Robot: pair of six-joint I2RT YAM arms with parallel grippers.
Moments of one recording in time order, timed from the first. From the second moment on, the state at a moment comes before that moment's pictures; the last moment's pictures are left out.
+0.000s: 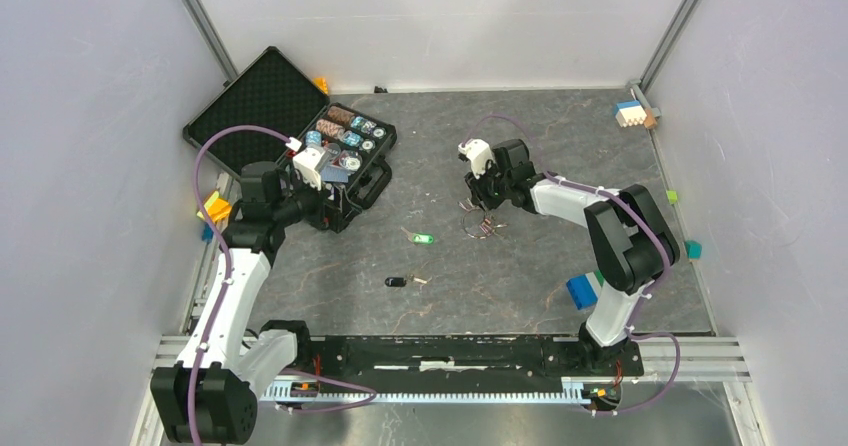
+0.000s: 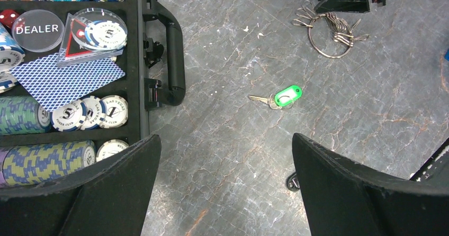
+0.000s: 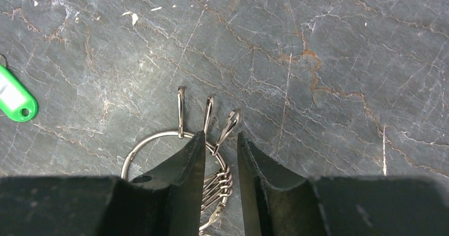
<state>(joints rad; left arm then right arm) -0.02 0.95 0.76 -0.38 0.60 0.17 0.45 1.79 1.02 -0.03 -0.25 -0.27</state>
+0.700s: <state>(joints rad) -0.02 0.94 0.76 -0.37 0.60 0.17 0.53 1.79 1.08 -0.08 -0.28 -0.36</state>
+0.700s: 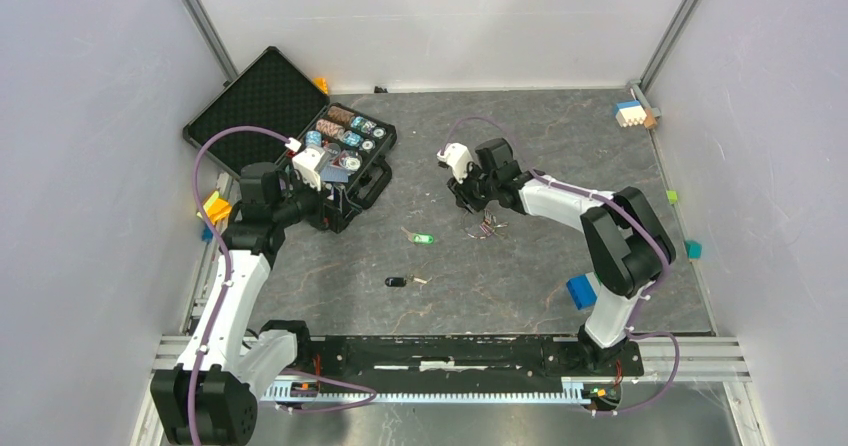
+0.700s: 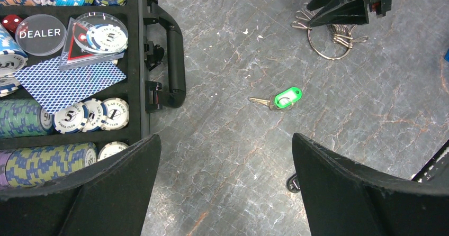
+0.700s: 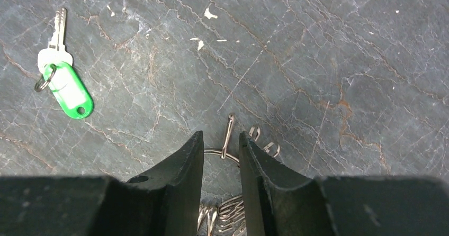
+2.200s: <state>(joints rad) -0.02 0.94 0.75 -0.36 0.61 0.17 0.55 1.90 1.14 -0.16 -0.25 -0.46</state>
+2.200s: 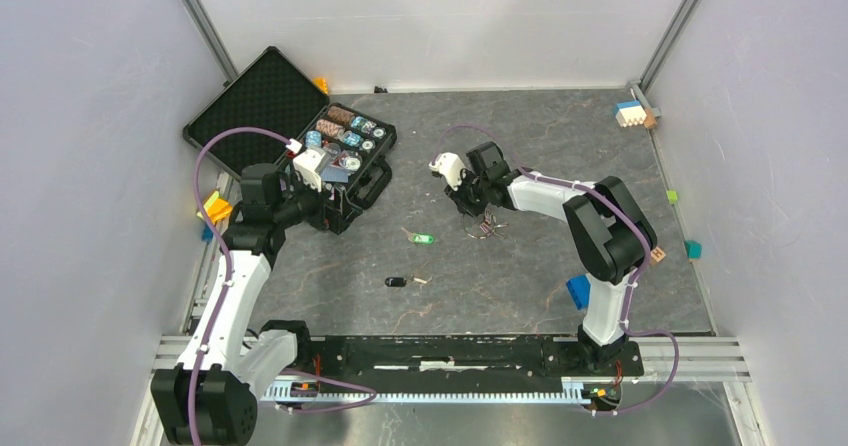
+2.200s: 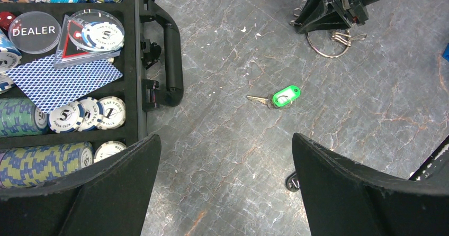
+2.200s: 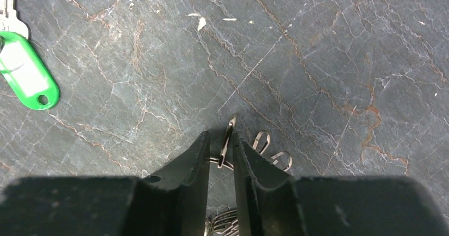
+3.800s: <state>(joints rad) -0.58 1.41 0.80 -0.16 0.86 0.64 0.53 1.75 1.07 -0.41 -1.07 -0.80</state>
